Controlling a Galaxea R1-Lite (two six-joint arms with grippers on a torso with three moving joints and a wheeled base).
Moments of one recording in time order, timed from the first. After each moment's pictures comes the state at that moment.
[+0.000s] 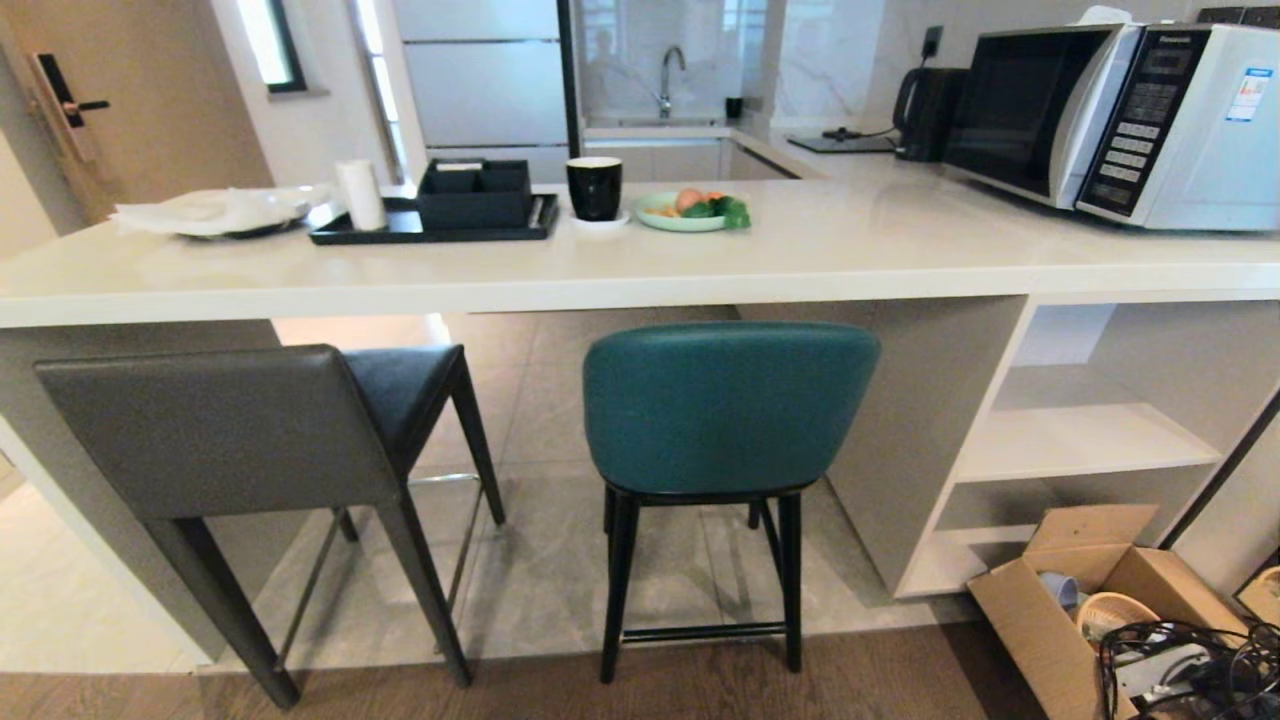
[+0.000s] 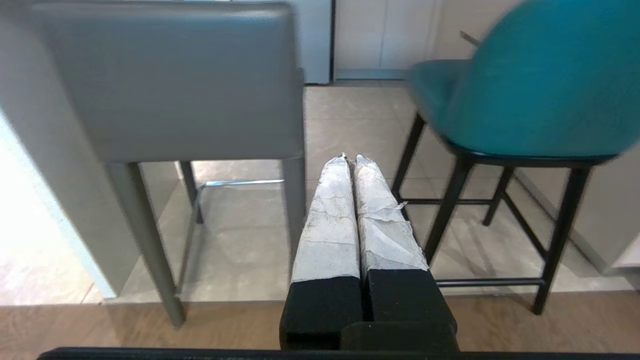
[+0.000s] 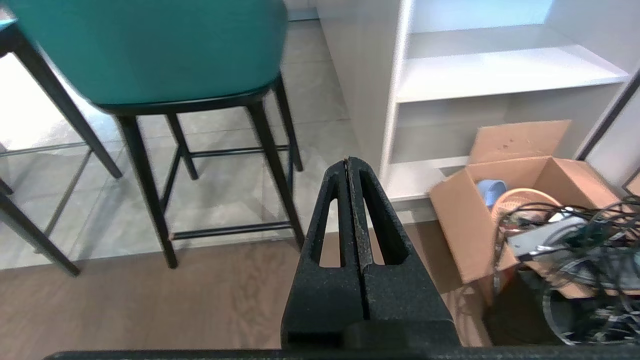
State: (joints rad) left arm 0.00 0.00 0.00 -0.12 -0.01 0.00; right arm 0.00 0.00 -0.03 0.06 -0.01 0.02
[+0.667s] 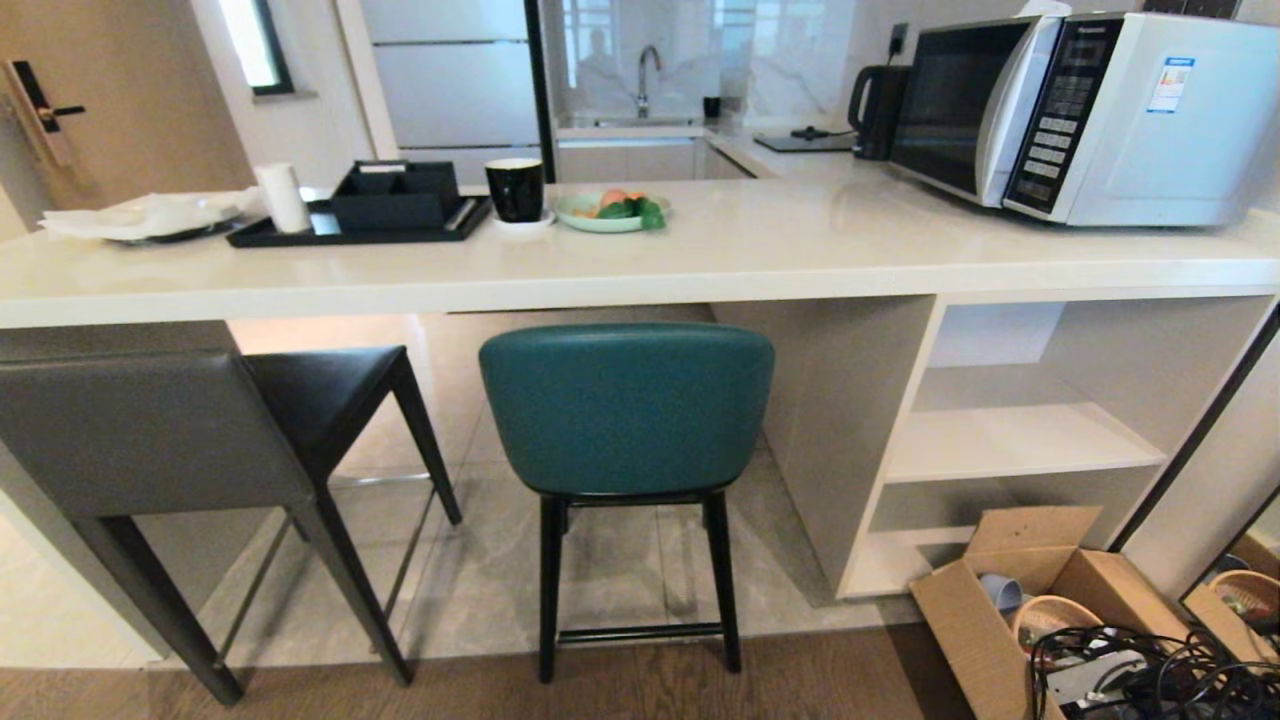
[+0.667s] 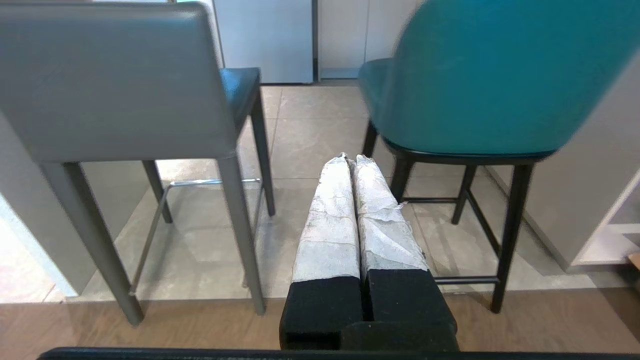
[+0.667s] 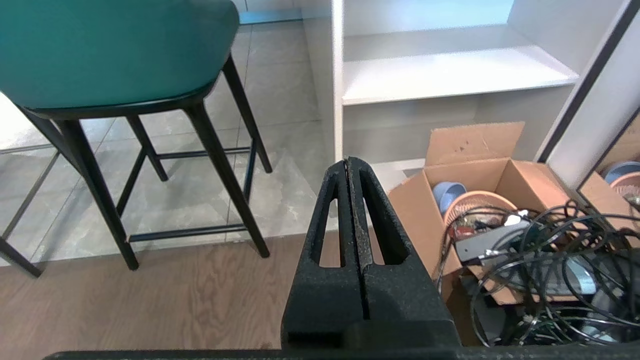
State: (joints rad) left arm 0.00 0.00 0.00 -0.12 -0.01 0.00; right arm 0.00 0.00 -0.03 0.06 -0.01 0.02
